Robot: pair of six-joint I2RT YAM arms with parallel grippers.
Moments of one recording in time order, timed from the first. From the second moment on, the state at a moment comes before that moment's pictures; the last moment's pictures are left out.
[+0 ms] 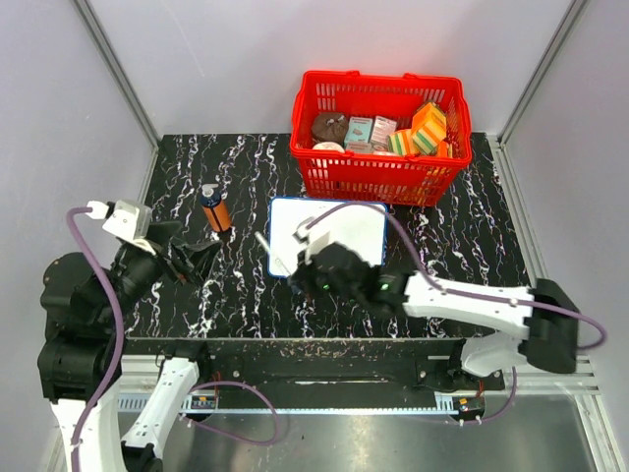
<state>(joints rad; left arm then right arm) -0.07 0.56 1.34 -0.86 0.43 -0.10 1.24 1.43 1.03 -0.10 0.24 0.45</state>
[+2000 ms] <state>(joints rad) -1.06 1.26 1.17 -0.47 -0.15 0.98 0.38 1.12 0.88 -0.11 -1.12 0.60</state>
